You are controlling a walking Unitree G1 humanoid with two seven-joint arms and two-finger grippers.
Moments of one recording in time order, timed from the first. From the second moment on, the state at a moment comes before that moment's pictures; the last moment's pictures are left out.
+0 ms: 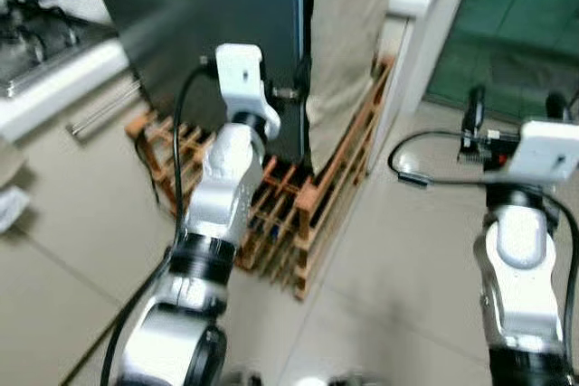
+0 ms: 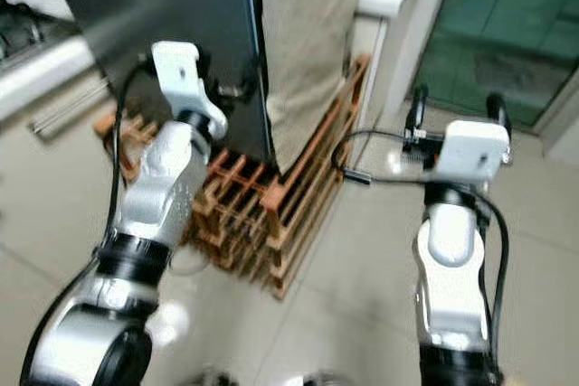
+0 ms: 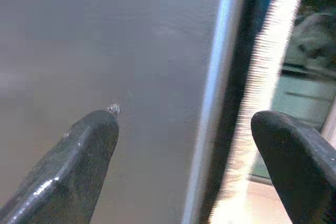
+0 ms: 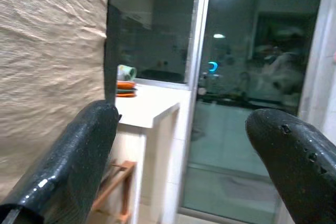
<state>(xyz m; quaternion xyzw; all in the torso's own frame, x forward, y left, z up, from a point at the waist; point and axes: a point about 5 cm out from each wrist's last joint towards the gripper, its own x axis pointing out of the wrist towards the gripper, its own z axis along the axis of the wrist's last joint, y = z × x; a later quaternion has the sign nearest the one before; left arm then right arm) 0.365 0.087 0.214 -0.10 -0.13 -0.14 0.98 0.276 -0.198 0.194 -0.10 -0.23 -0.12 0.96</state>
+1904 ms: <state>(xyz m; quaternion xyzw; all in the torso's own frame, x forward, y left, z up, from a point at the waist) 0.399 0.032 0.229 -0.15 -0.10 -0.13 0.97 0.230 -0.204 0.160 -0.11 -0.16 -0.15 0.97</state>
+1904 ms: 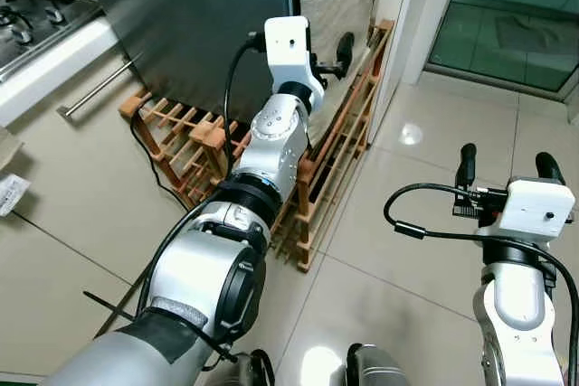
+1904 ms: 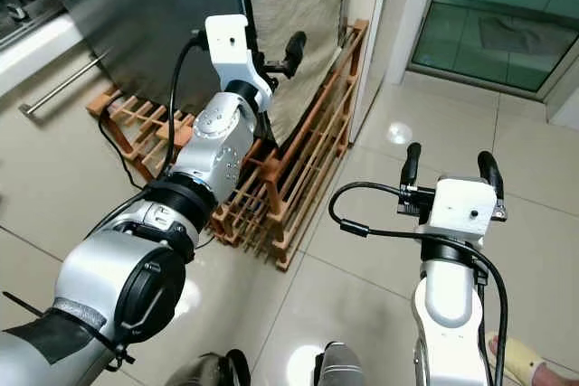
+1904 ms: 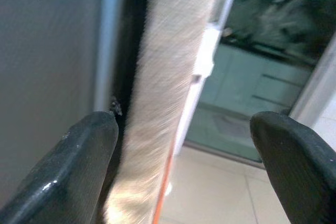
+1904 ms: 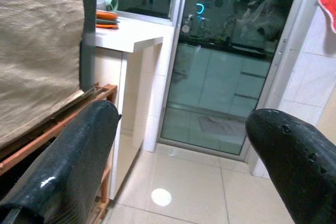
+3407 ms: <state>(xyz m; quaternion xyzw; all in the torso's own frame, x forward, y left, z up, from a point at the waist) 0.334 0.105 0.204 -0.10 -0.17 -0.10 0.98 0.236 -0.208 0.187 -0.11 -0.19 -0.15 0.96</state>
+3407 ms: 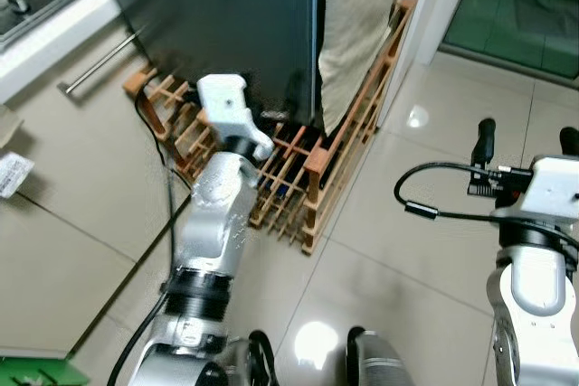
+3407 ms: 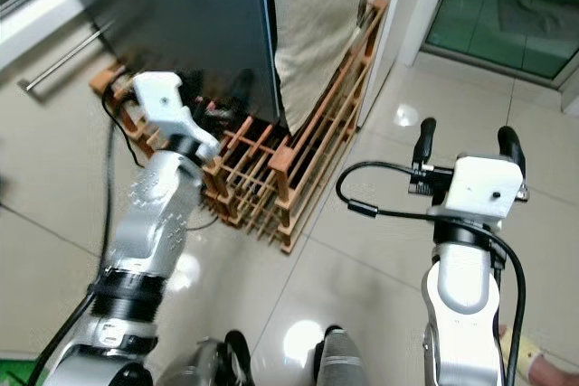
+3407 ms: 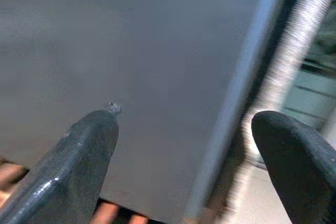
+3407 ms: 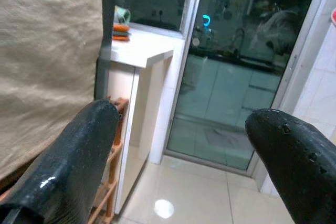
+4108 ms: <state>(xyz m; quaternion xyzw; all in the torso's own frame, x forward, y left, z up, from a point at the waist) 0.340 0.097 0.221 -0.07 -0.20 -0.08 0.97 0.279 -0.200 0.206 -0.12 -0.24 -0.11 0.96</state>
